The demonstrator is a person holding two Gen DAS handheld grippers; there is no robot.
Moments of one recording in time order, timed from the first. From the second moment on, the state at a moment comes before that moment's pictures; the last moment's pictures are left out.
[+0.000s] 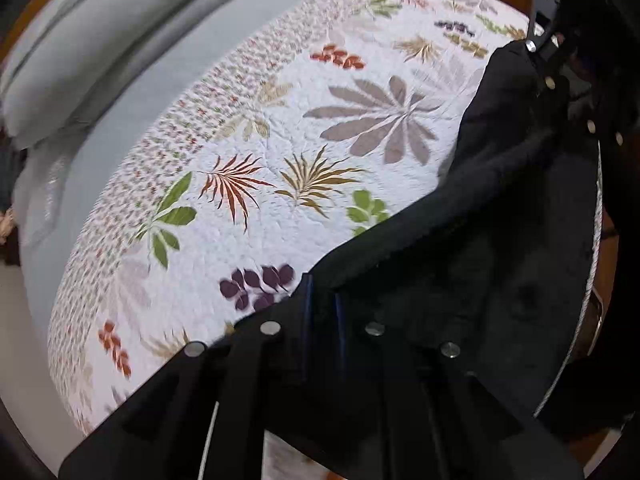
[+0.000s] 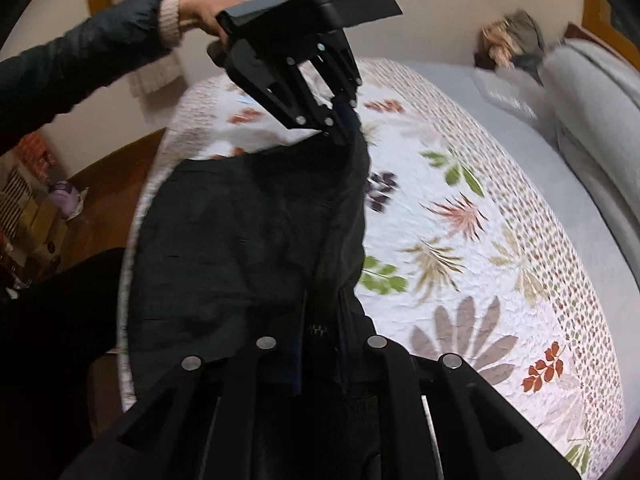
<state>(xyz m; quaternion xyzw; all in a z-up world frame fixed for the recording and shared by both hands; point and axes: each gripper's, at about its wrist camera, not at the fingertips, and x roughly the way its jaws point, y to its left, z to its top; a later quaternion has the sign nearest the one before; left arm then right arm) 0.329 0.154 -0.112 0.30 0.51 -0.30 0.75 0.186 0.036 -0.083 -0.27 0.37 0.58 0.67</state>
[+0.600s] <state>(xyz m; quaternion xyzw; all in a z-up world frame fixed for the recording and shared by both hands) 0.138 0.158 -0.114 0.19 0.50 -0.26 0.80 0.045 0.025 -0.118 -0.28 0.37 0.62 0.63</state>
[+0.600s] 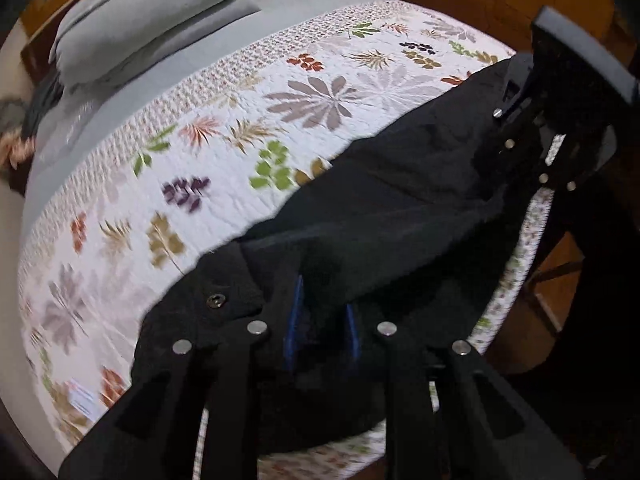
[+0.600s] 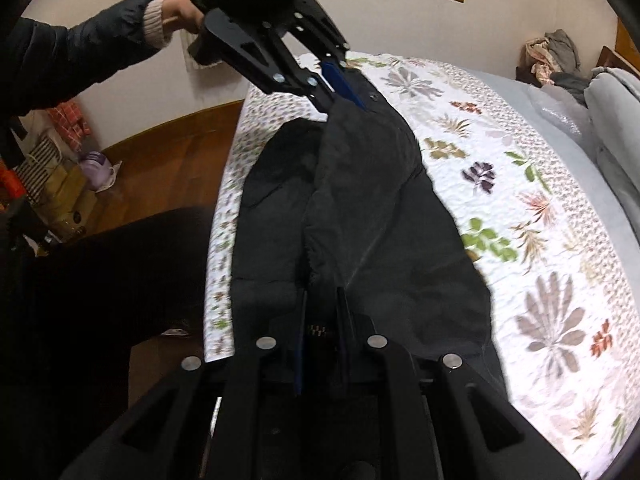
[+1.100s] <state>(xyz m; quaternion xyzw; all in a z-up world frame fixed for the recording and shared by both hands) 0.069 0.172 -0.134 0.08 0.50 -0.26 0.82 0.008 0.029 -0.175 -0.28 0.40 0.62 0.61</state>
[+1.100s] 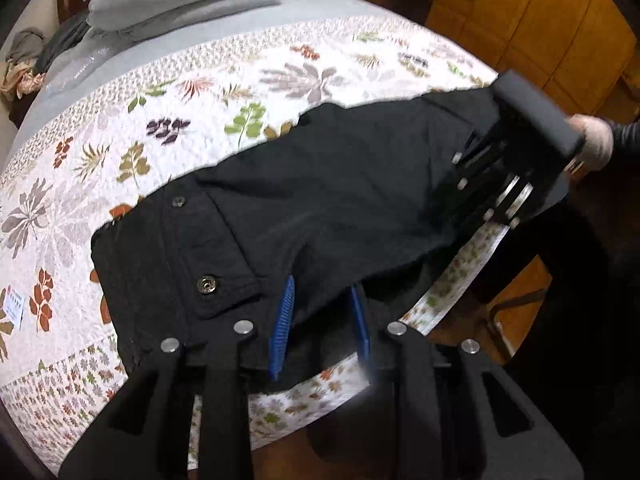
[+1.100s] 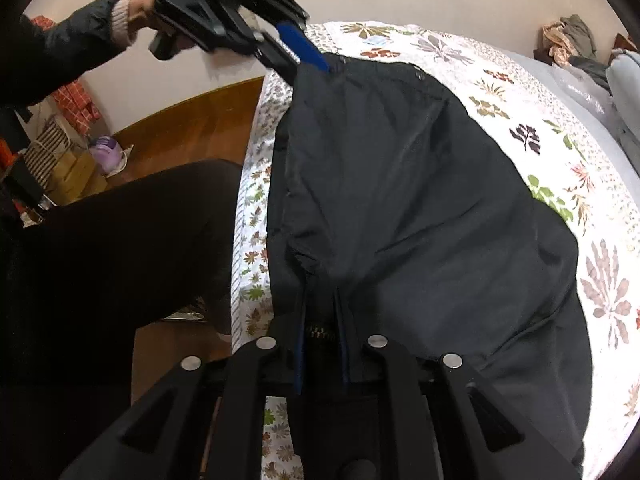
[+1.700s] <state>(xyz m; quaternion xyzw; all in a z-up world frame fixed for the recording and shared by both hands) 0.115 0.166 -0.170 -0.01 0.50 -0.22 0.84 0.012 0.000 -0.159 -0.18 0.42 0.61 0.64</state>
